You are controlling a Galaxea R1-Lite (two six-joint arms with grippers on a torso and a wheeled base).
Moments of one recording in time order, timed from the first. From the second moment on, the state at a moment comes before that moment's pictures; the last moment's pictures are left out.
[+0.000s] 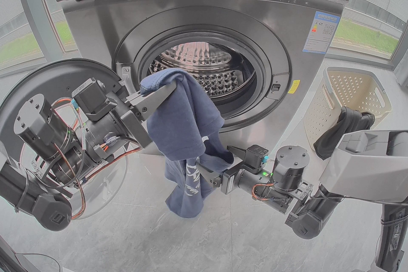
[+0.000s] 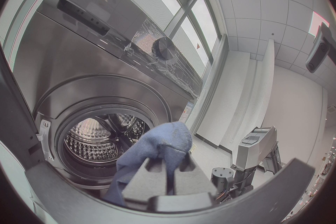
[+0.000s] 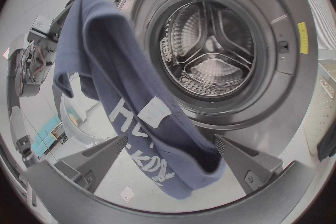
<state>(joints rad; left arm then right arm) -0.52 1.71 -0.55 -1.55 -0.36 -0.27 0.71 2.25 -0.73 -1.51 0.04 0.13</state>
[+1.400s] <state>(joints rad) -0.53 1.72 -0.55 -1.55 -0.32 -0.27 0.70 2.29 -0.76 -1.53 0.02 0.12</state>
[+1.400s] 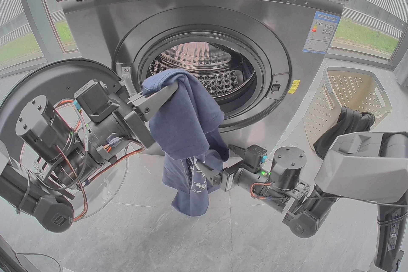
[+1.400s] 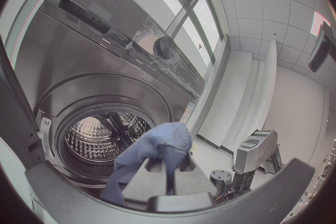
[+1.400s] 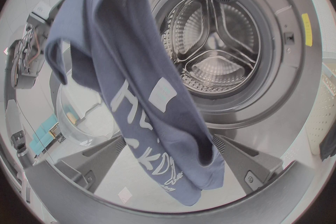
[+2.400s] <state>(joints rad) -0.53 1.72 -0.55 -1.55 -0.32 -0.27 0.61 2.35 -0.87 -1.52 0.13 0.09</state>
